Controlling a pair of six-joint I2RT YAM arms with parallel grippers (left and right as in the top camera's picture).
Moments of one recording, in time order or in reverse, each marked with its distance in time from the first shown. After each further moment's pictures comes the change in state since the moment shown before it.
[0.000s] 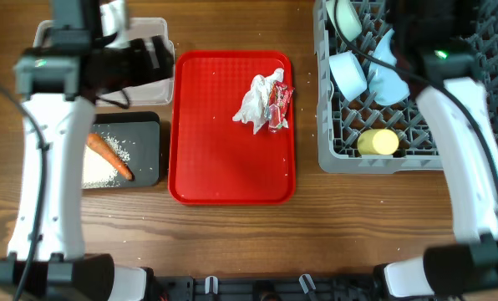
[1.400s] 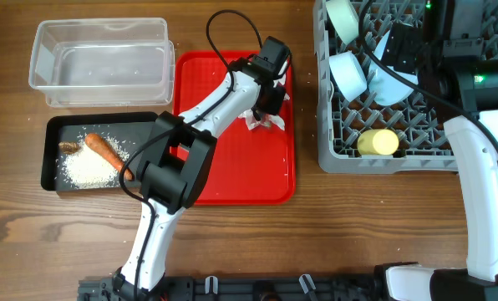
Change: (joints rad) left arm -0.467 0.716 0.064 0.386 -0.205 0.081; right arm -0.035 -0.090 0.004 -0.446 -0.236 0.288
